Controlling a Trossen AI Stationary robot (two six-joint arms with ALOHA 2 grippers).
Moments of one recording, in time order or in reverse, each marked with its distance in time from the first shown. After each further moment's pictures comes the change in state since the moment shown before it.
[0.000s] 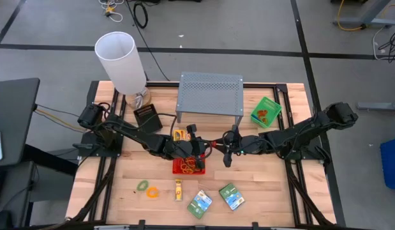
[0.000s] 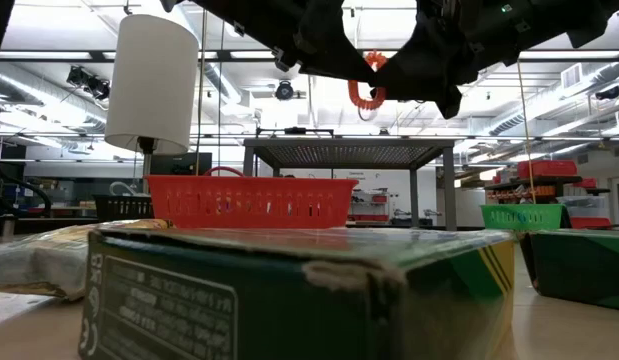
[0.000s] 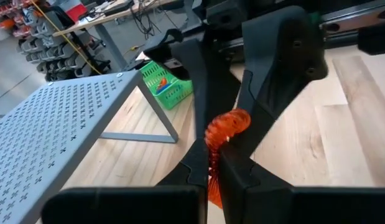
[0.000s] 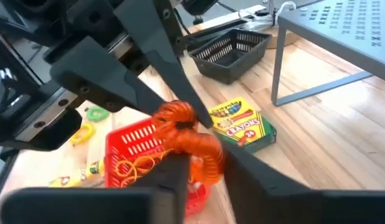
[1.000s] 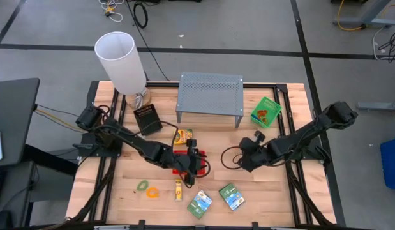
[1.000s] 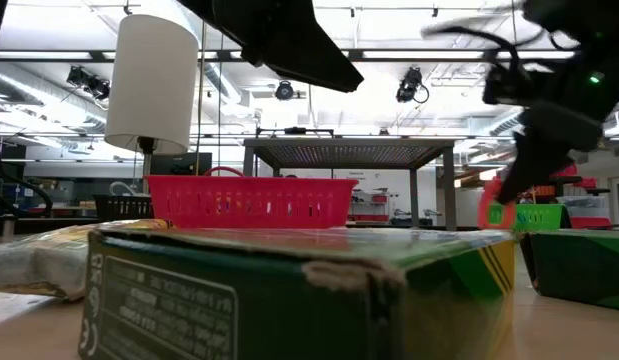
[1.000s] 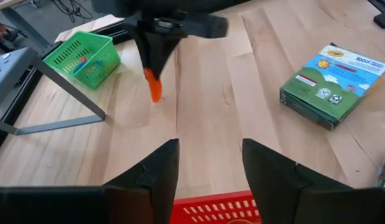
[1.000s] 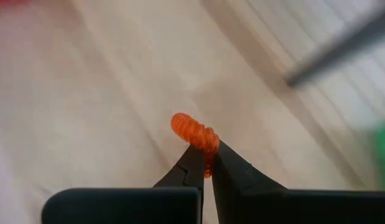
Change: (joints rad) left arm -0.099 -0.001 0.000 -0.187 0.154 -0.030; right arm 0.177 0.000 0.000 -0.918 0.163 0.478
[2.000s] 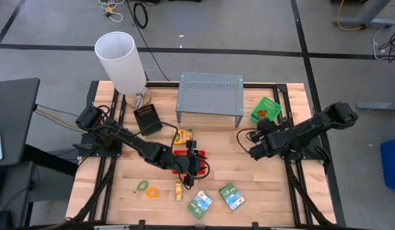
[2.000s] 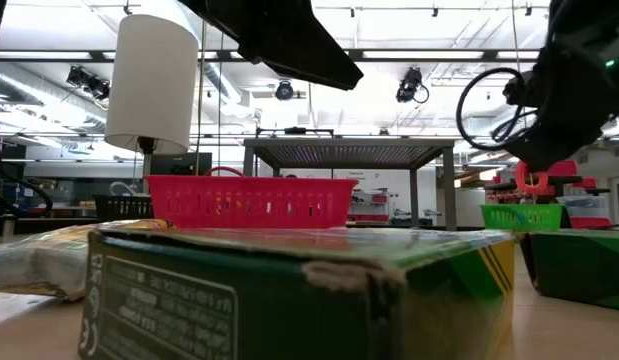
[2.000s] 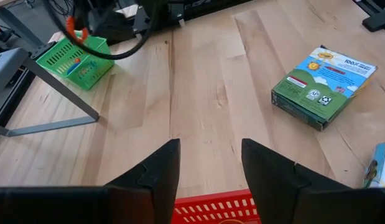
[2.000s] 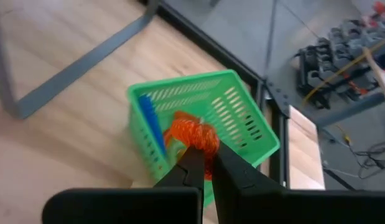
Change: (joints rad) left arm -0.012 0.000 0.000 0.000 0.010 -0.012; right arm -0.153 0.000 0.000 -0.730 0.322 0.620
